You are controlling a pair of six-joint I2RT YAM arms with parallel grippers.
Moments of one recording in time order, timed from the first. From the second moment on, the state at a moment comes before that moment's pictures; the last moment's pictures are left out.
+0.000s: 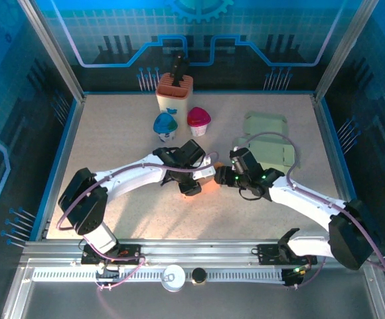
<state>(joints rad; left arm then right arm) -0.77 1.65 1.19 -0.74 0.07 0.38 0.65 1.26 0.73 -0.34 0.01 0.70</state>
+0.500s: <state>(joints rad) -0.77 1.63 1.17 -0.70 0.08 0.39 0.50 1.14 0.79 -0.44 -0.14 0.45</state>
